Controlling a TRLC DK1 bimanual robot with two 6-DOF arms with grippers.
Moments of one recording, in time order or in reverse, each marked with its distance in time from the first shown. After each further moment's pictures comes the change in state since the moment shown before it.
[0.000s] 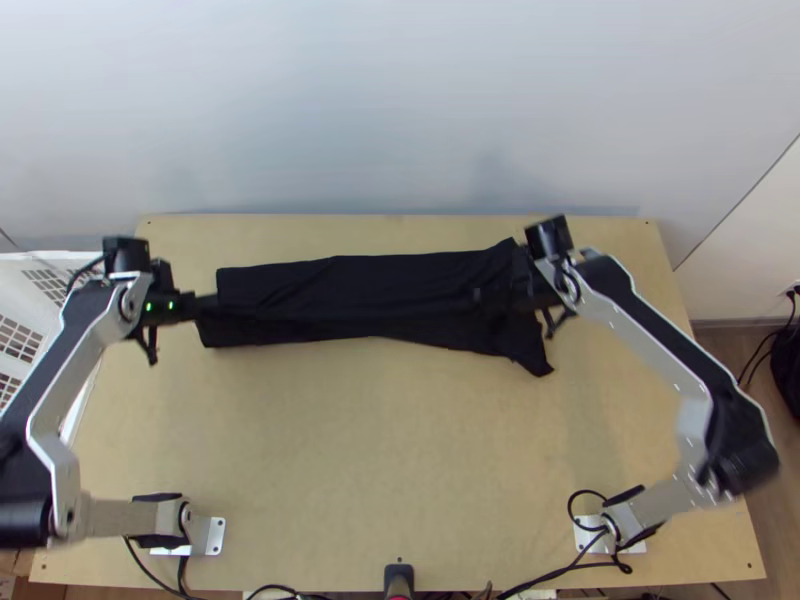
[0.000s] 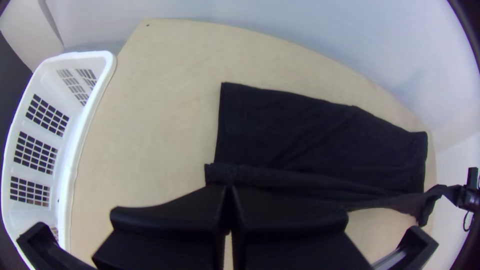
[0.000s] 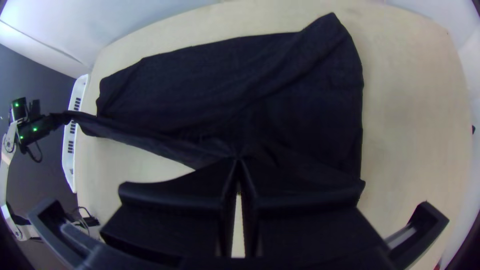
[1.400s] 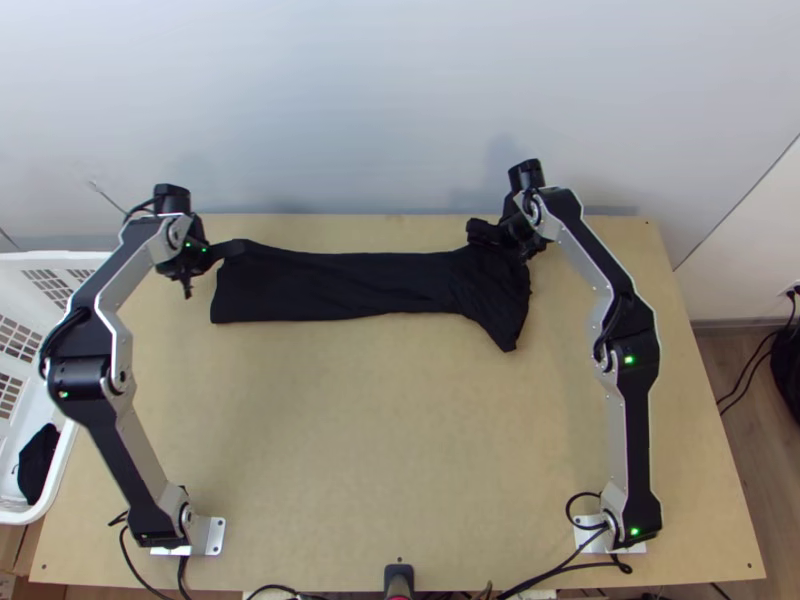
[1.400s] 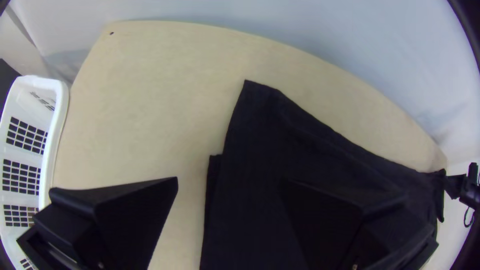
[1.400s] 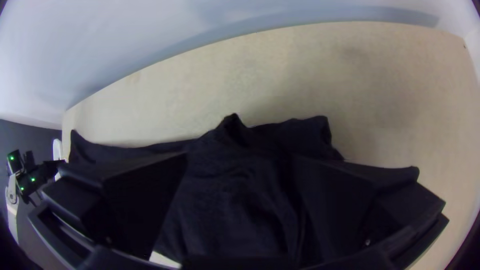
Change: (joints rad) left arm -0.030 0.586 0.532 -0.028 -0.030 -0.045; right arm -0.126 0.700 0.831 -0.183 0.032 0.060
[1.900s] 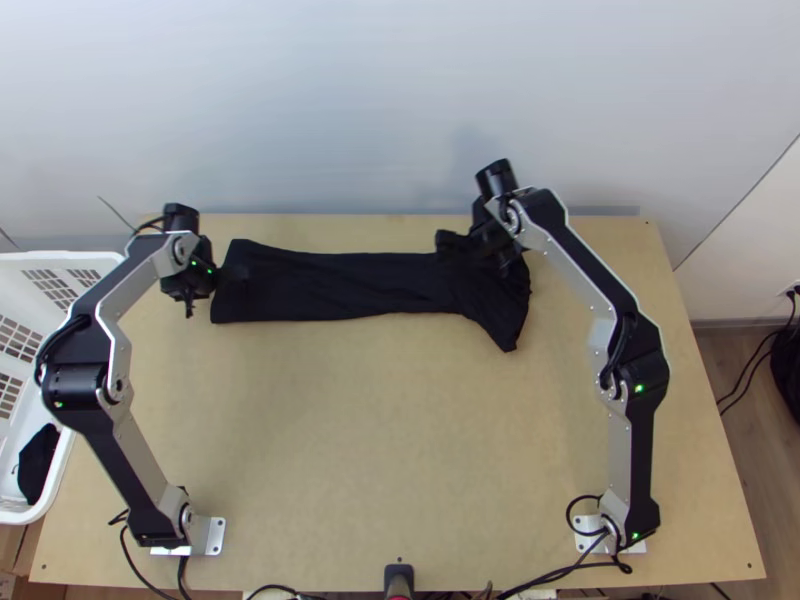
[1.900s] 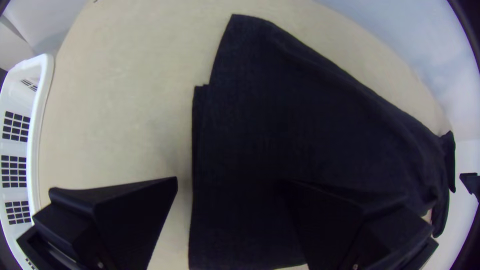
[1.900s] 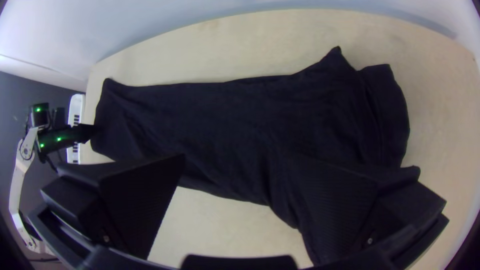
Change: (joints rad) left arm -0.019 -0.044 -0.141 -0.027 0.001 0.050; right arm 0.161 -0.187 -0.121 -0.071 -0.046 0.016
